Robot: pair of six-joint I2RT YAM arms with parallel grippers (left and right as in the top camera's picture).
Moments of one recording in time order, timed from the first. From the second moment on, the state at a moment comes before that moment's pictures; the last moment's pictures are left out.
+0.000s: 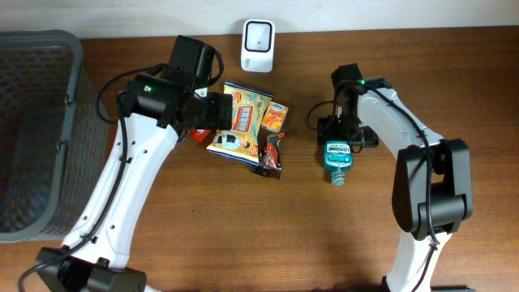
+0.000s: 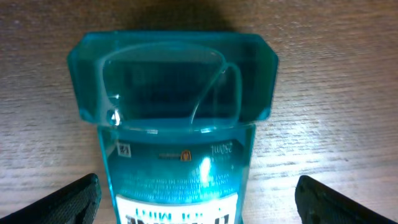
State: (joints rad) left arm -0.35 1.68 1.76 -1.21 -0.14 -0.25; right arm 0.17 2.06 1.52 -0.98 0.05 0.27
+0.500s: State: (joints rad) left arm -0.35 1.68 1.76 -1.21 -0.14 -0.25; right arm 0.17 2.07 1.47 -0.93 0.01 0.26
